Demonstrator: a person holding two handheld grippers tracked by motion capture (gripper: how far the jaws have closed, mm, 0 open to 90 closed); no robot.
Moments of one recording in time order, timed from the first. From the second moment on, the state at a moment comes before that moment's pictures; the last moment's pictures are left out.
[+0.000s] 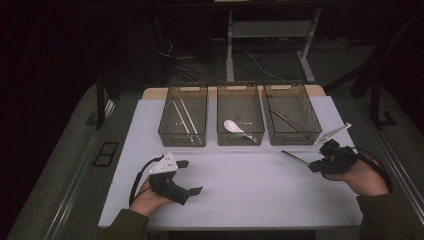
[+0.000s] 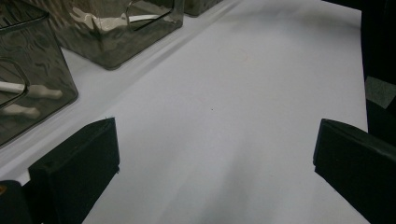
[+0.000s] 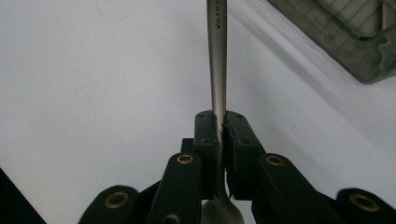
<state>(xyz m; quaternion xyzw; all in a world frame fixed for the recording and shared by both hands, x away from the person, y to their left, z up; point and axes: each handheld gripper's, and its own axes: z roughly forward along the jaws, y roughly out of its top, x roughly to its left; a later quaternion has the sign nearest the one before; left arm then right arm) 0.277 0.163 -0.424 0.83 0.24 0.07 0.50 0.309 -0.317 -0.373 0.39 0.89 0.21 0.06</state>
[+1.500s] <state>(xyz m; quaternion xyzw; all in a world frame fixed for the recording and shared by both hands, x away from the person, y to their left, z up) 0.277 0.164 -0.424 0.83 0.24 0.07 0.50 0.381 -0.330 -0.318 0.46 0.84 0.26 0.13</state>
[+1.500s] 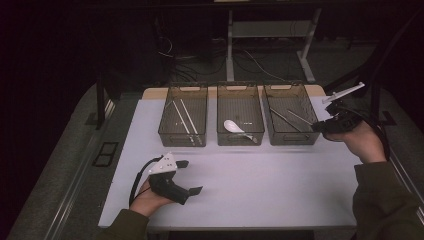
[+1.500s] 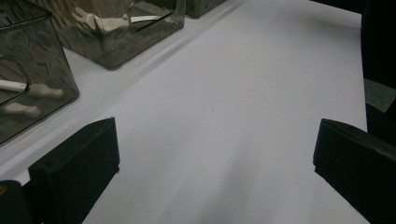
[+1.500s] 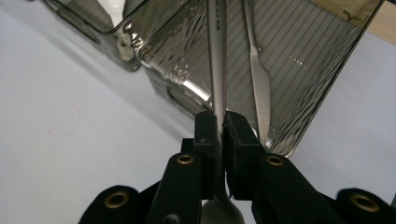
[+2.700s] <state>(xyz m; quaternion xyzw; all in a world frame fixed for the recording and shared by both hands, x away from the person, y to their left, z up) 0.279 0.164 -0.424 0.83 0.24 0.06 0.51 0.479 -0.312 -0.362 0.50 0.82 0.24 0.09</state>
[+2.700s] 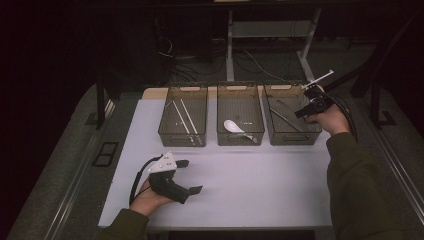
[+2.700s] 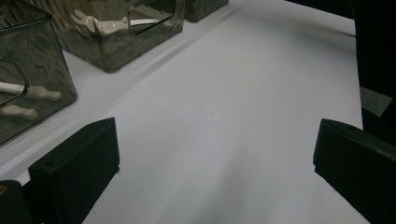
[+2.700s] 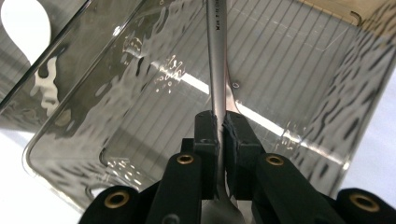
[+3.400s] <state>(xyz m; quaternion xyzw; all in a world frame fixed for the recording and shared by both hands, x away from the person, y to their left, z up) 0.279 0.164 -0.424 0.83 0.24 0.06 0.51 0.497 -0.283 -0.390 0.50 0.84 0.19 0.07</state>
